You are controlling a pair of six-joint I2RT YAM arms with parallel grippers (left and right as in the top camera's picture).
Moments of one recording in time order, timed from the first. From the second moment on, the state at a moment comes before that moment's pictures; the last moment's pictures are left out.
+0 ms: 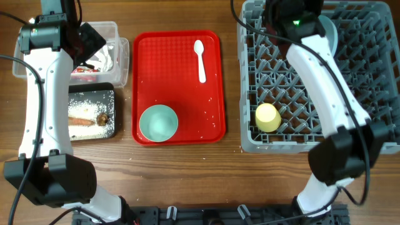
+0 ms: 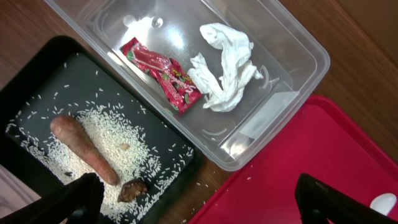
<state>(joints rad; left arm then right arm) 0.10 1.76 1.80 -1.15 -0.24 -0.65 0.27 1.92 1.84 -0.39 0.98 -0.05</state>
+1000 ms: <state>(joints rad) 0.10 1.76 1.80 -1.15 -0.24 -0.65 0.34 2.24 1.84 -0.43 1.10 -0.41</state>
